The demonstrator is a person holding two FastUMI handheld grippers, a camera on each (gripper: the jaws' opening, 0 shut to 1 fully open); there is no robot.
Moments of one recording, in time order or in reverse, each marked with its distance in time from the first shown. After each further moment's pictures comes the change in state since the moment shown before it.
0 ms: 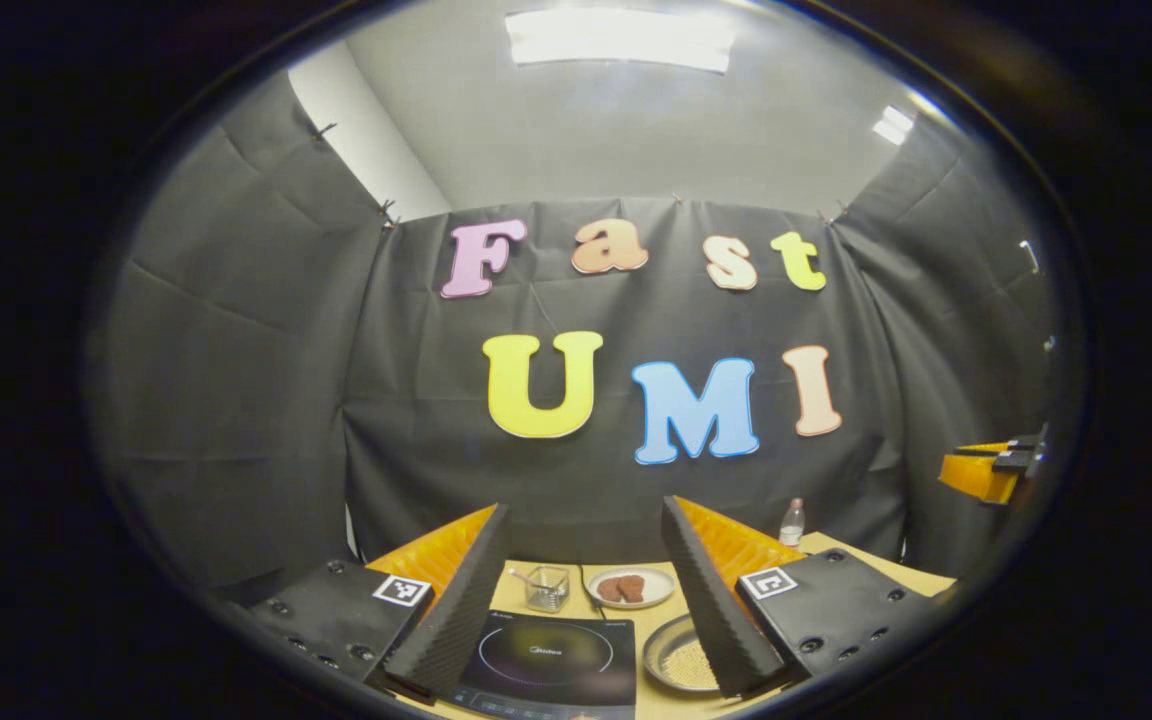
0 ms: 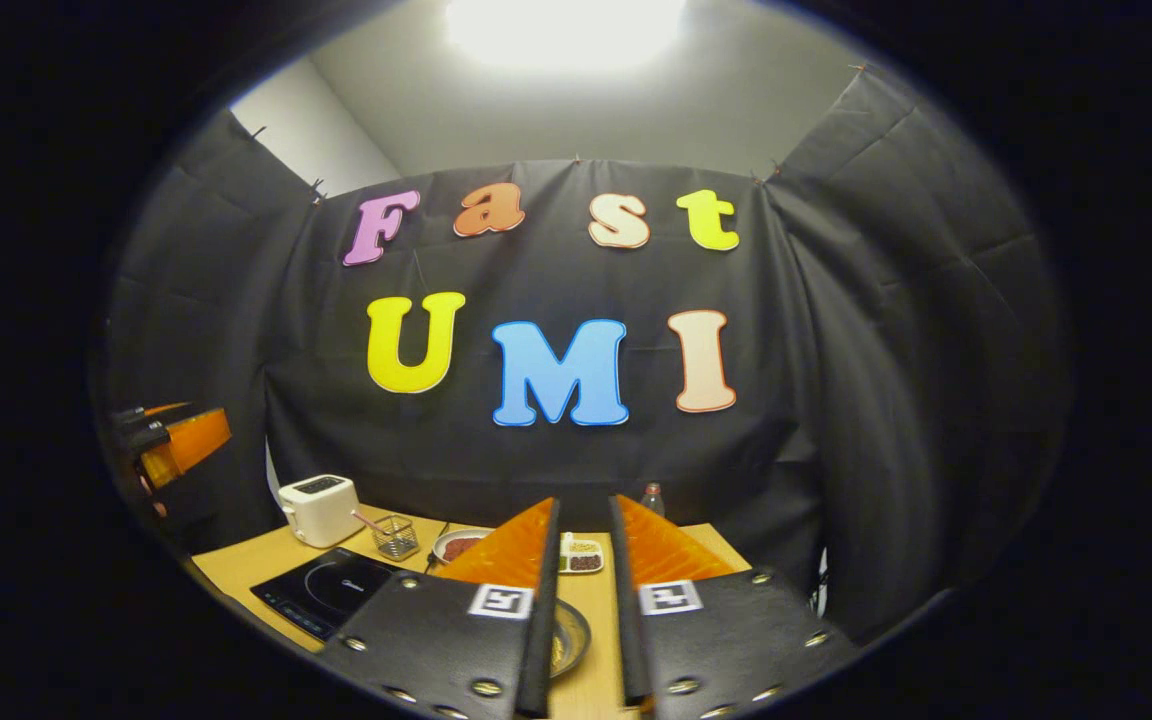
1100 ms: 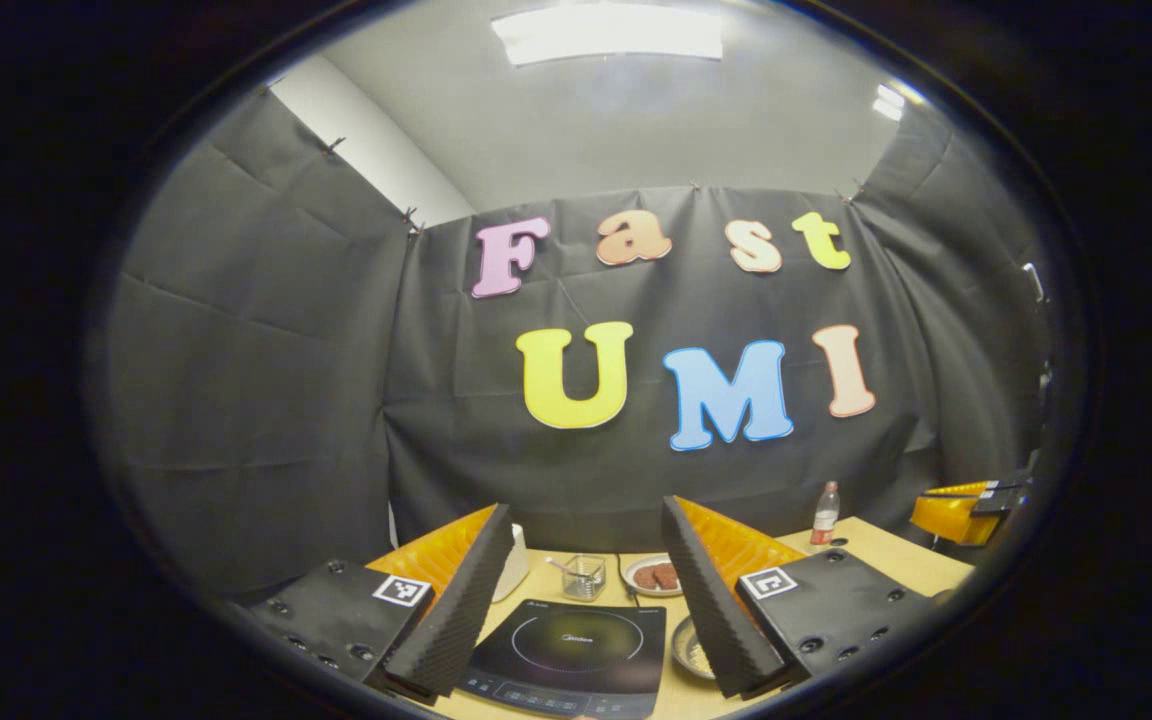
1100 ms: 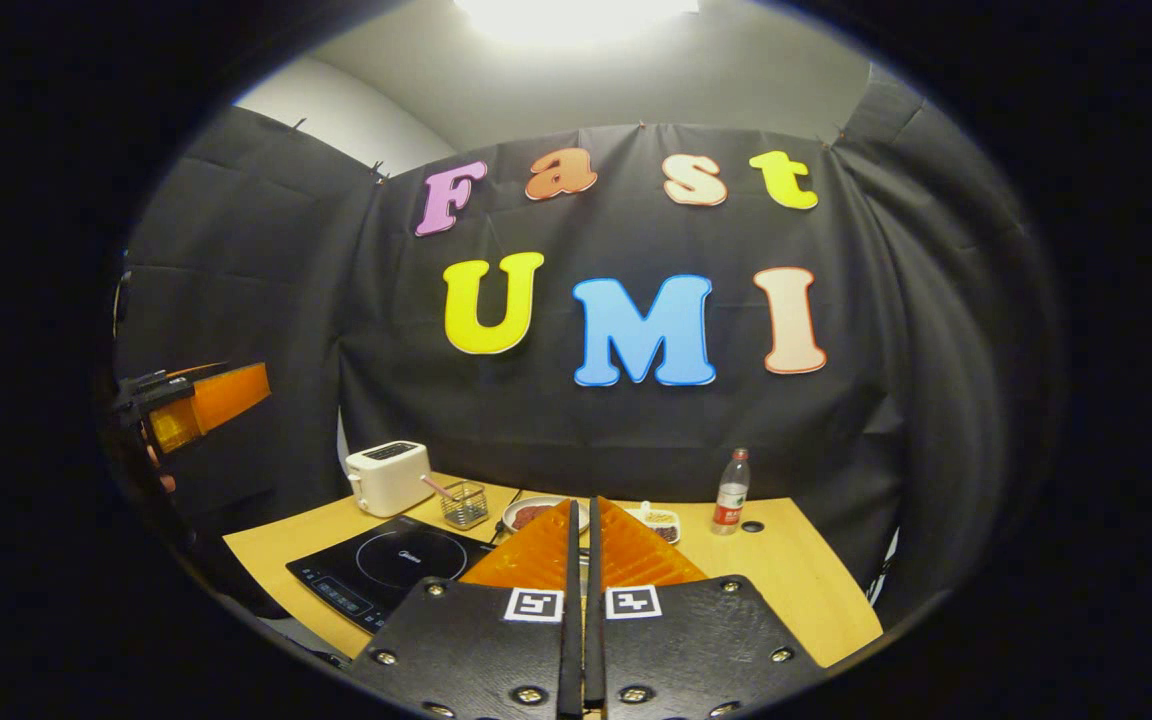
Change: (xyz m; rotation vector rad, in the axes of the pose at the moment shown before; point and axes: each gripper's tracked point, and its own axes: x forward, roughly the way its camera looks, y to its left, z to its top) left arm -0.018 0.018 -0.008 0.055 0.026 0.118; right arm 0.007 0.097 -0.069 0.014 0.156 0.365
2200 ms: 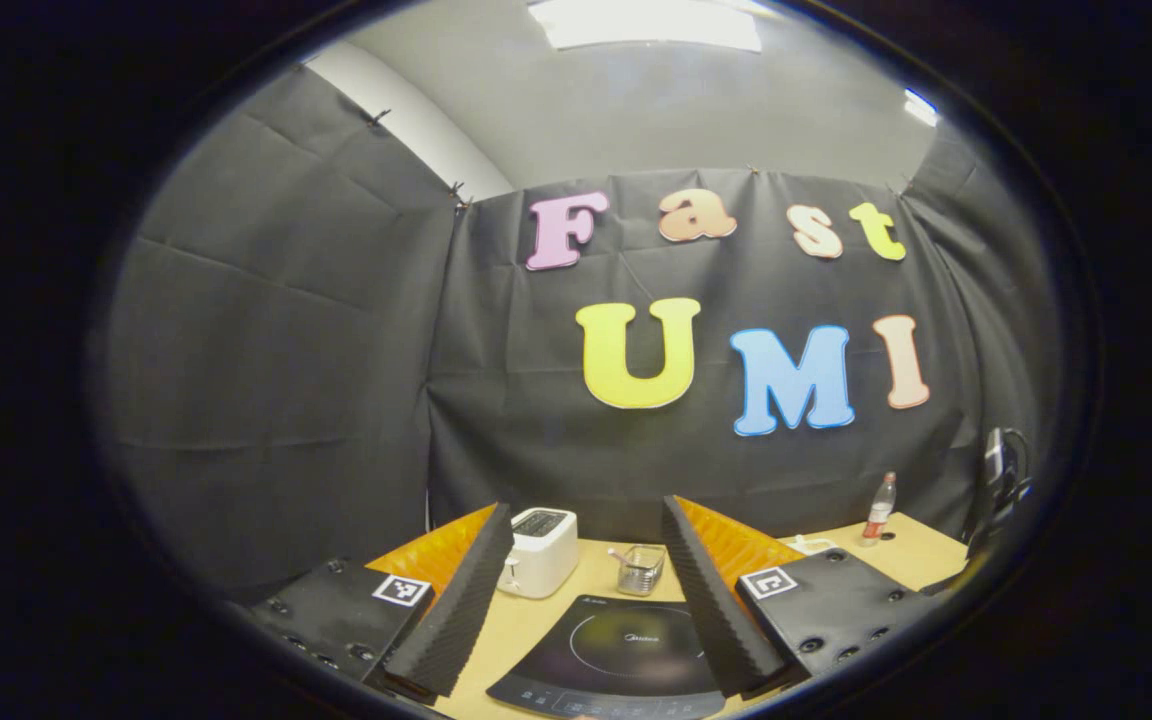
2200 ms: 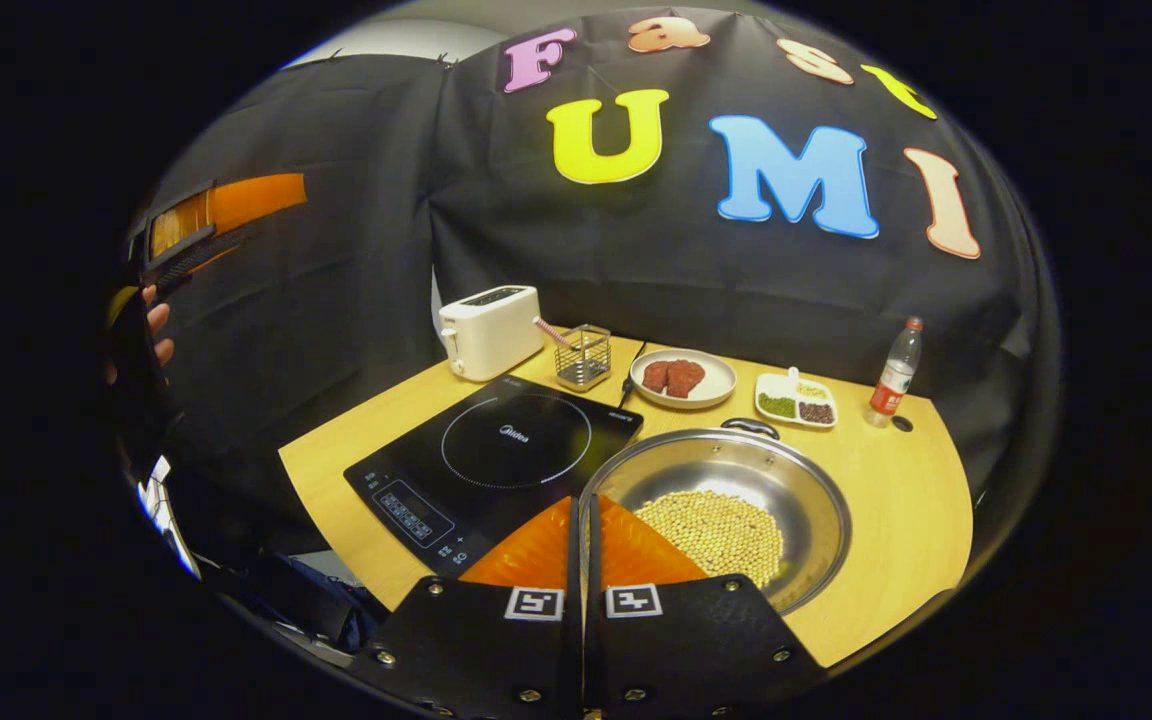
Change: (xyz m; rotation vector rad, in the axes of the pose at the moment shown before) left arm 0.041 0.100 -0.046 -0.038 0.047 0.108; right arm 0.061 0.120 -0.157 -0.051 0.455 0.274
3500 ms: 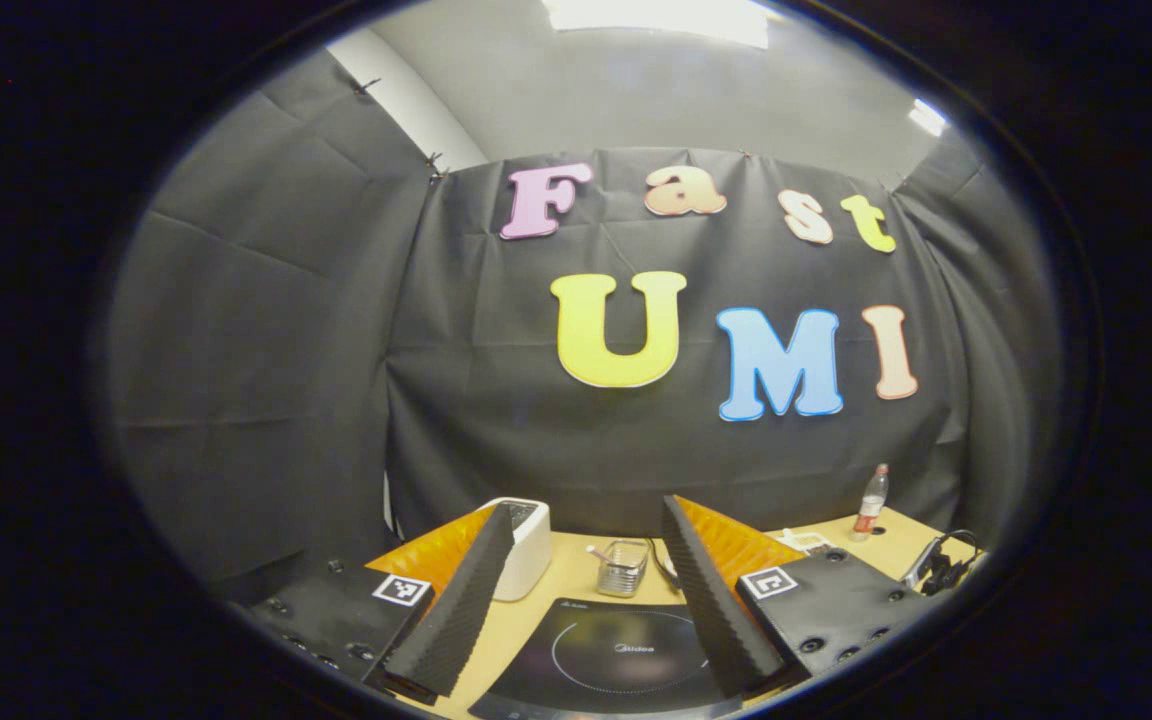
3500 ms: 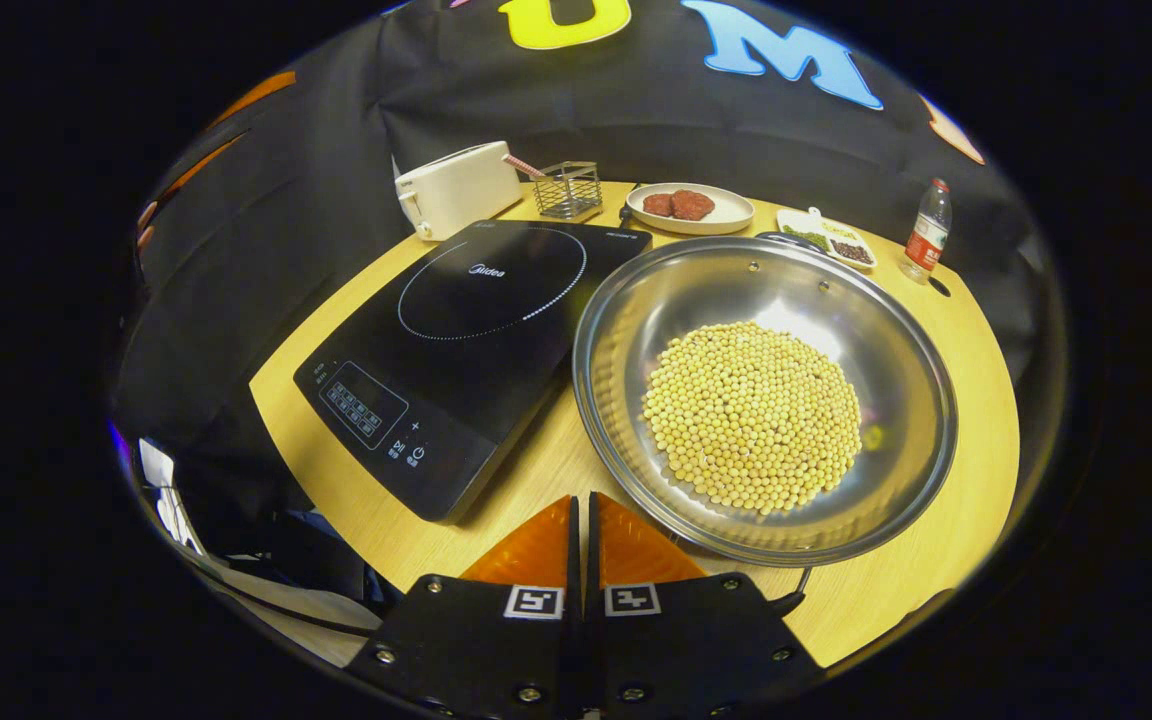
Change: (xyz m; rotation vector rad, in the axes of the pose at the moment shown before) left arm 0.077 -0.015 -0.044 -0.029 0.045 -0.132; right arm 0.041 -0.007 -0.114 0.128 0.367 -0.038
